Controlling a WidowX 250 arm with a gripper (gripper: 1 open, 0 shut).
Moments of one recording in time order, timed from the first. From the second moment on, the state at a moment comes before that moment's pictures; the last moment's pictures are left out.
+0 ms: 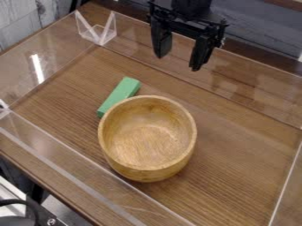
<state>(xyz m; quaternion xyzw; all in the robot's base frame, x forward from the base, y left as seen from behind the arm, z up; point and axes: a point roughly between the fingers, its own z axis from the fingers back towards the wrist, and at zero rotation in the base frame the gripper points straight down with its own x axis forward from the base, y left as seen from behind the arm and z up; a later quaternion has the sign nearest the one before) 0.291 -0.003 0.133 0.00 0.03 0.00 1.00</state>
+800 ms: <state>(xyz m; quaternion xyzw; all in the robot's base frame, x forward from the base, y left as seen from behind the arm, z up) 0.244 0.074 0.102 -0.01 0.05 -0.05 1.00</state>
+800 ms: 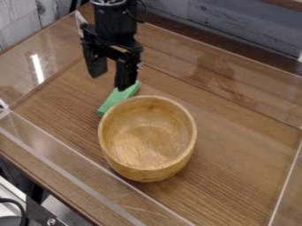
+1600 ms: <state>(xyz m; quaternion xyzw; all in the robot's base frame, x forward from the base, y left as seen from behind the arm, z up) 0.252 0.070 0.098 -0.03 0.02 -0.07 1.00</state>
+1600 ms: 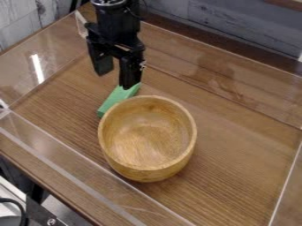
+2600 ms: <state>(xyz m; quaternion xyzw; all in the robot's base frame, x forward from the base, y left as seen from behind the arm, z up) 0.256 0.072 0.092 -0.04 0.00 -0.07 1.00</state>
